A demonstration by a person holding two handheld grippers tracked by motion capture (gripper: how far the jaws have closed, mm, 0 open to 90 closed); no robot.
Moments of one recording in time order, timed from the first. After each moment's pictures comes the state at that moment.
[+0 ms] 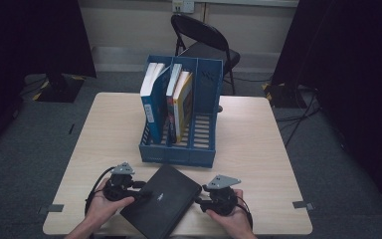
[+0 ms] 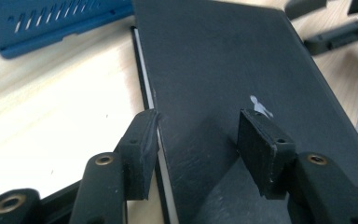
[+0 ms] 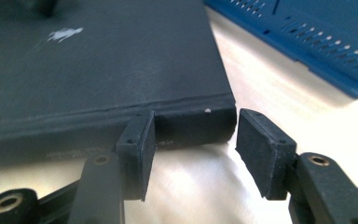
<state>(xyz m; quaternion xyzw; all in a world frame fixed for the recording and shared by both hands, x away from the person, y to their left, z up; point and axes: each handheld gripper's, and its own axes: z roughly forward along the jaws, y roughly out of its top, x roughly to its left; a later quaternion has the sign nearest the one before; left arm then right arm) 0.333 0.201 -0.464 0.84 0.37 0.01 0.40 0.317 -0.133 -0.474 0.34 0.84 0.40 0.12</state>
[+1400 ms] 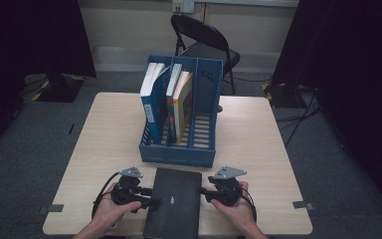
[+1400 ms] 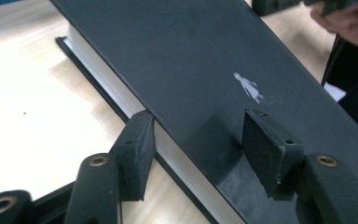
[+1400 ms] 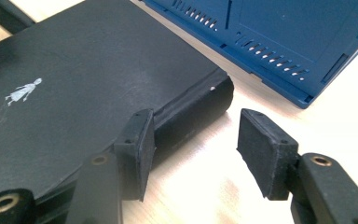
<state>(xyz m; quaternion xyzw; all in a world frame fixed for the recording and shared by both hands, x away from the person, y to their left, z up) 0.328 0.179 -0.467 0.84 0.36 -0.07 0.41 0.337 -0.147 -0.469 0.36 0.83 0.40 0.13</state>
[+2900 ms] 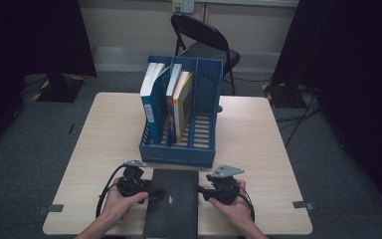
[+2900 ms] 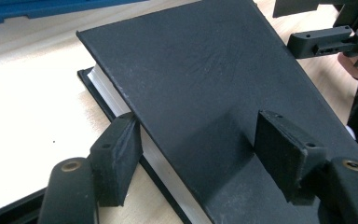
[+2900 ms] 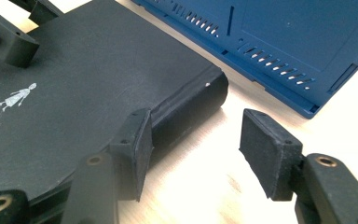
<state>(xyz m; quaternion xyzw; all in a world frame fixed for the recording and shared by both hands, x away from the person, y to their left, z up) 0.356 0.171 -0.475 0.80 0.43 -0.07 0.41 0.342 -0.142 -0.472 0.36 0.83 0.40 0.13</state>
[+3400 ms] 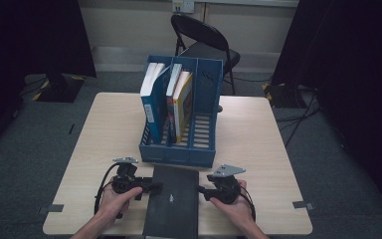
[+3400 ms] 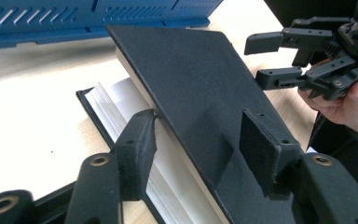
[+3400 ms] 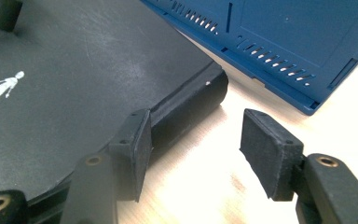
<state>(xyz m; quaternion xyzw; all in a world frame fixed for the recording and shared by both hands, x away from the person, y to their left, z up) 0.355 0.184 -0.464 0.76 0.45 -0.10 0.47 0.344 -0.145 -0.473 0.36 0.83 0.41 0.12</state>
